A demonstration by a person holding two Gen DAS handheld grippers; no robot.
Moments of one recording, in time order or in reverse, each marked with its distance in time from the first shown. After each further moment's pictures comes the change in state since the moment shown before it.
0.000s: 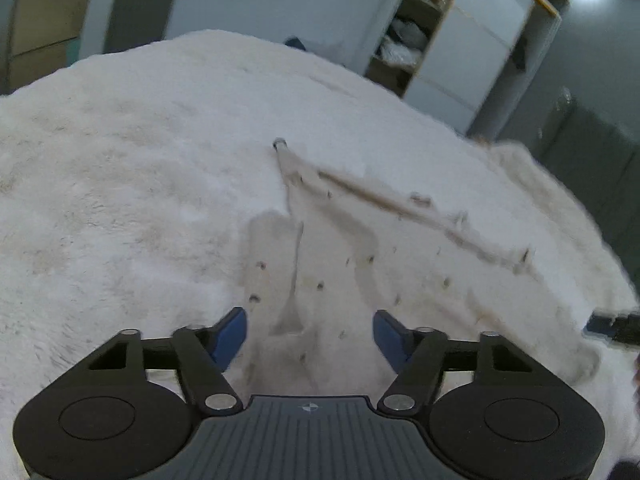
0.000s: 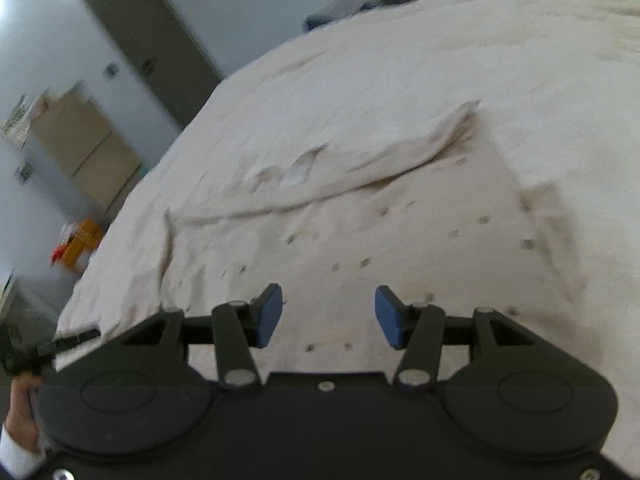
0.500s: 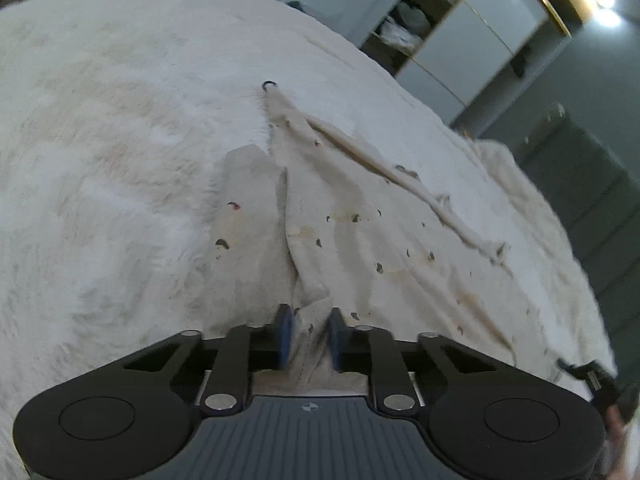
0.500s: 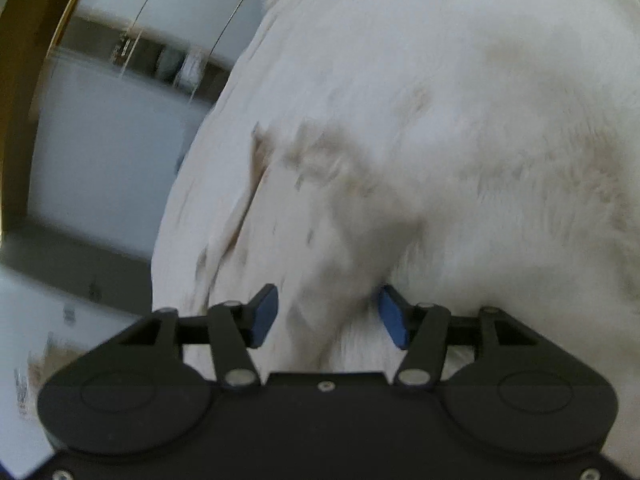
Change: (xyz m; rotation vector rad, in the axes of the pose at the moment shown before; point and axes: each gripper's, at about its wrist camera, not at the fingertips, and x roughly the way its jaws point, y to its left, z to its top) left arm 0.020 0.021 -0.014 -0.216 0.070 -0.123; right arm -0.004 -0.121 -0.095 0.774 -0.283 0.009
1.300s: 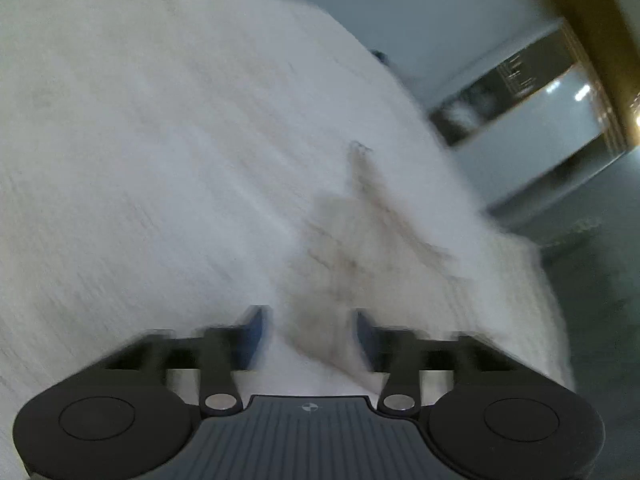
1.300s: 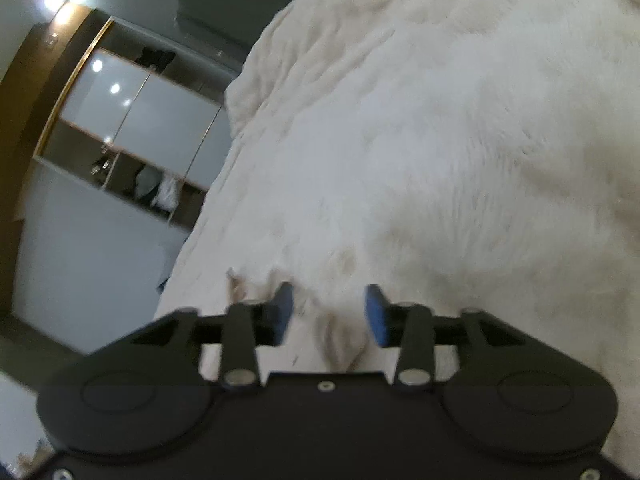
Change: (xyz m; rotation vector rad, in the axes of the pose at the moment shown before) left arm -0.079 0.040 -0.038 -0.396 -0.054 -0.094; right arm -0.088 -0.024 0.008 -0.031 -0.226 -0.019
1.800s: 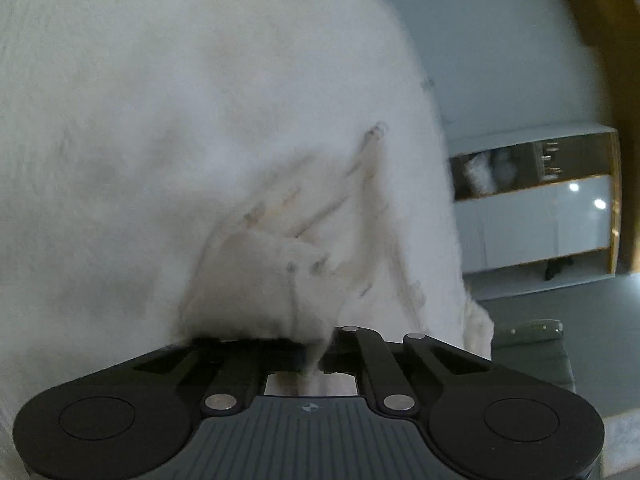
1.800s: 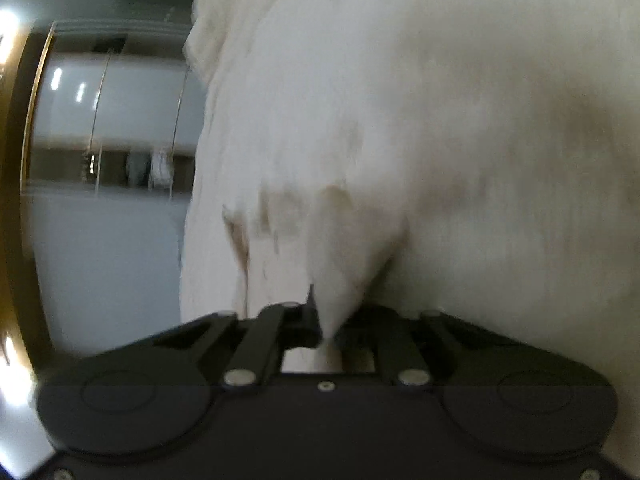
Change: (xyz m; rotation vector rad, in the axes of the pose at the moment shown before) left arm 0.071 -0.034 0.019 -0.207 -0.131 -0.075; right arm 0.078 0.002 -0.006 0.287 0.148 0.031
